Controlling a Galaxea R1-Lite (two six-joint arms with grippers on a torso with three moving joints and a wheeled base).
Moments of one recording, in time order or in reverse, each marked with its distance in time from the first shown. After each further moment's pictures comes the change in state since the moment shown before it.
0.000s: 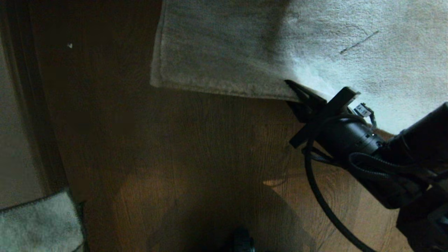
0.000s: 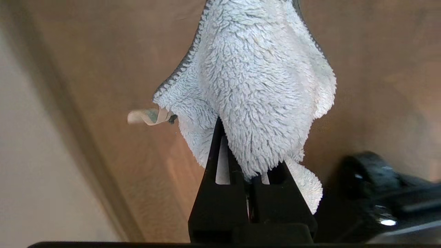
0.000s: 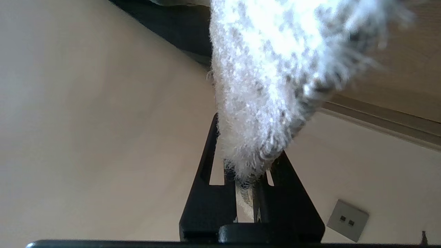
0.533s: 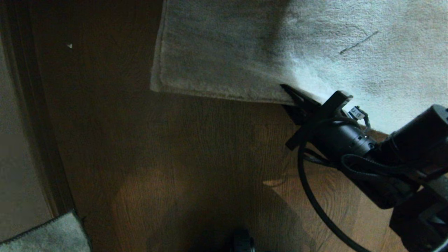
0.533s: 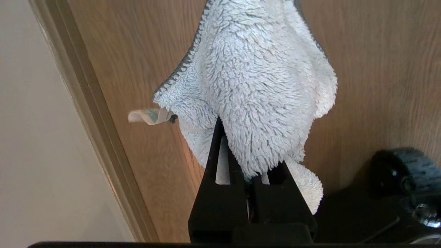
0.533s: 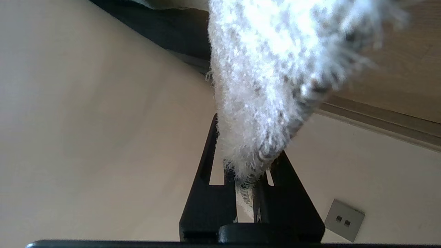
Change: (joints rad) left arm -0.004 -0.205 0.239 -0.060 0.125 -0.011; right arm 0.000 0.025 -0.002 0.001 0.001 0.010
